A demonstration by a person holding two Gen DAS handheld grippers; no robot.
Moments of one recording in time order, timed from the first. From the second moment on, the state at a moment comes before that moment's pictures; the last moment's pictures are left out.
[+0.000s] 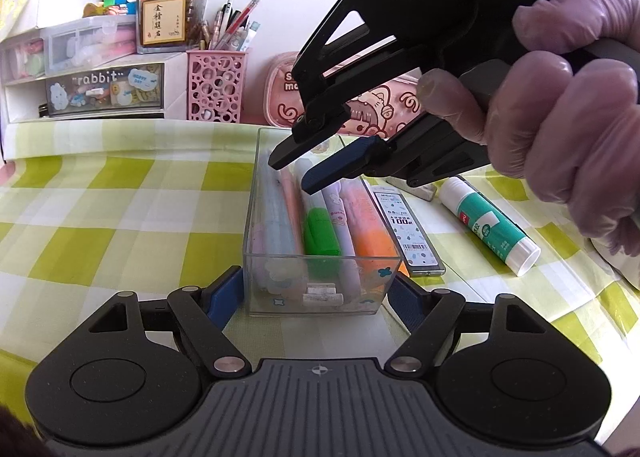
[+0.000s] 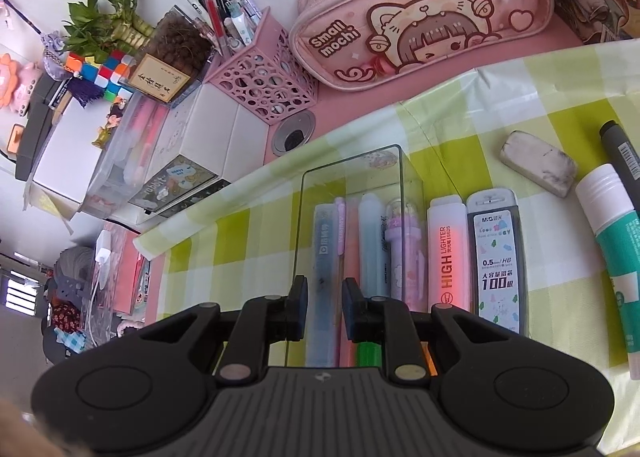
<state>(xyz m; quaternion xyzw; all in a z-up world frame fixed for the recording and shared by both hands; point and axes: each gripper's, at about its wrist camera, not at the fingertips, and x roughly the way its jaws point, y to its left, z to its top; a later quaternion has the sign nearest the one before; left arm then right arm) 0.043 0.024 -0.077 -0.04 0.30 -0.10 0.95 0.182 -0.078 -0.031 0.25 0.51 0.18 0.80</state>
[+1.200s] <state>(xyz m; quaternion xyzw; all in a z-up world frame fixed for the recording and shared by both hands) 0.043 0.024 -0.077 -0.03 0.30 -0.10 0.95 0.060 -0.151 -0.034 0.09 0.34 0.06 0.93</state>
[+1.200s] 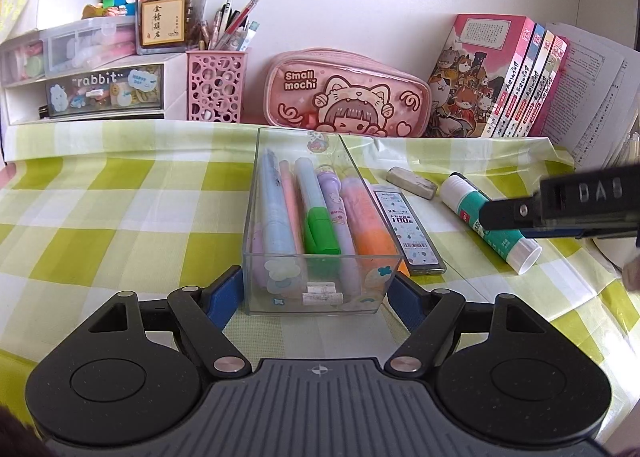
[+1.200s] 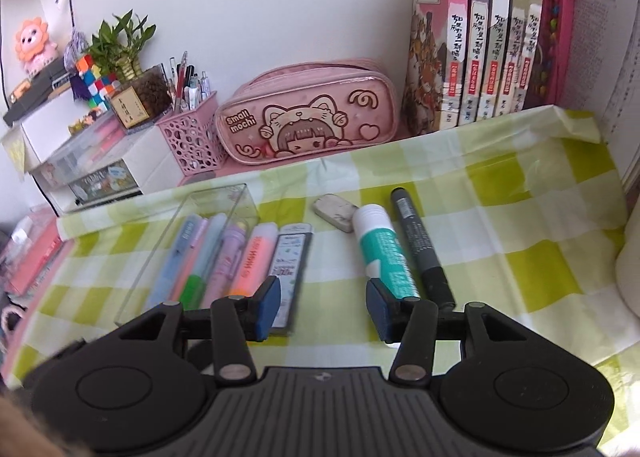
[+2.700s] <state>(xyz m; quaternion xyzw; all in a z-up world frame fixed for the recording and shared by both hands) 0.044 0.023 -0.077 -0.02 0.30 -0.10 0.95 0.061 -0.177 -0.050 0.05 0.36 0.00 0.93</state>
